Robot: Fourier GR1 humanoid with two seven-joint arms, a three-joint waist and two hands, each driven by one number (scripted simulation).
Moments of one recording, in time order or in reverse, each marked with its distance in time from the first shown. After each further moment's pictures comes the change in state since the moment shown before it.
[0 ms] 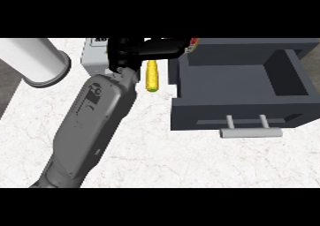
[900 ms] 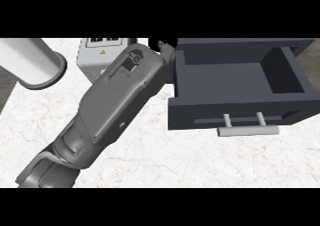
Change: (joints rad) left arm -0.339 -0.001 -0.118 0.412 0.245 0.111 -0.148; right arm -0.038 -0.008 0.008 0.005 0.010 -0.014 0.007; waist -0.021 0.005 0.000
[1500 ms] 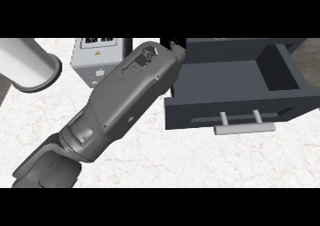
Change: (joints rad) left arm -0.100 0.000 -0.136 0.188 0.197 0.051 -0.101; right arm -0.018 0.001 0.022 -0.005 0.013 0.002 0.013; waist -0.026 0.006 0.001
